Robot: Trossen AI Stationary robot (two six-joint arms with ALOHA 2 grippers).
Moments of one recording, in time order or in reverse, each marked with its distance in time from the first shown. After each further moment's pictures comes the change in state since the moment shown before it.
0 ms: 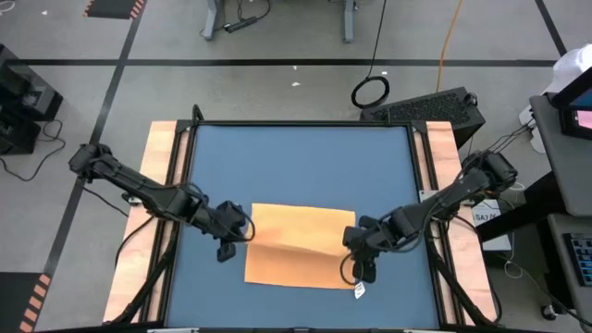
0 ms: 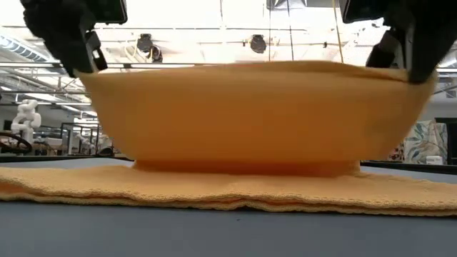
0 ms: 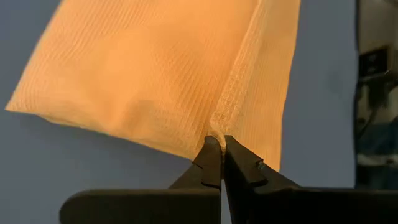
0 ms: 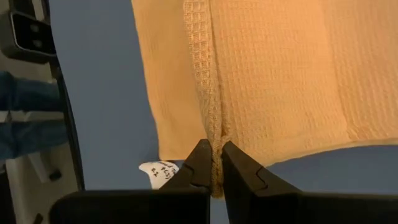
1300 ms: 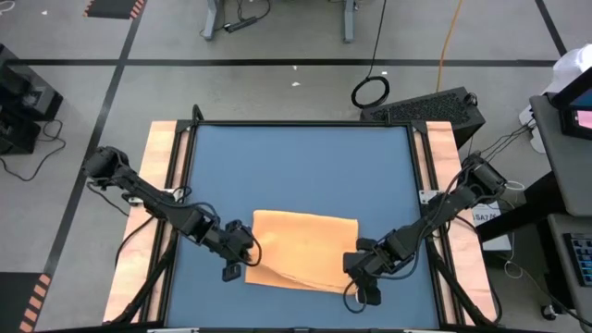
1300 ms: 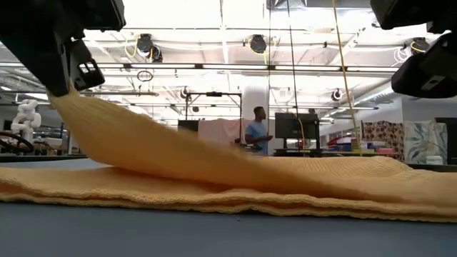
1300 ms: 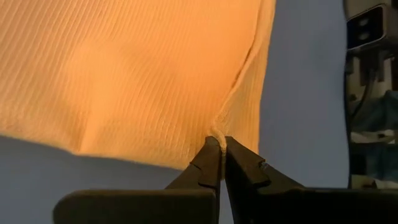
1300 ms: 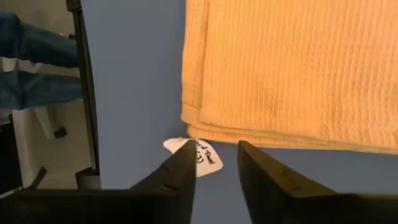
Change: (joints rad) left arm -0.110 0.196 -0.001 0.204 0.014 -0.026; right arm 0.120 0.146 0.000 0.125 -0.070 -0.002
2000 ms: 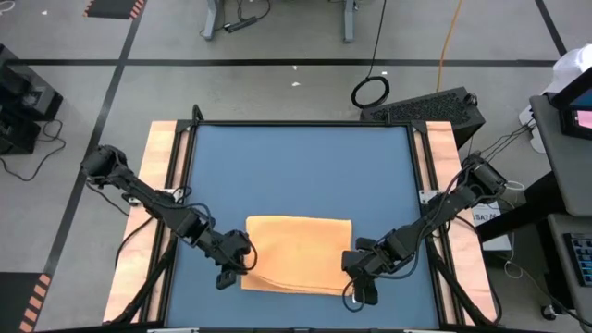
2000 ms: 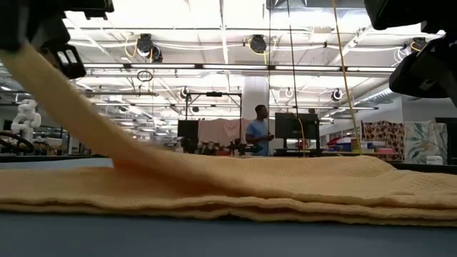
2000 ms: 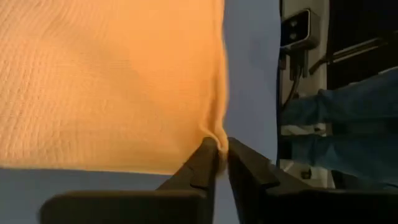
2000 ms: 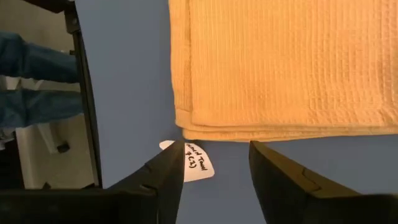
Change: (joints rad) left arm -0.041 -0.028 0.000 0.070 0.124 -0.131; right arm -0.001 0.000 0.000 0.023 0.031 0.046
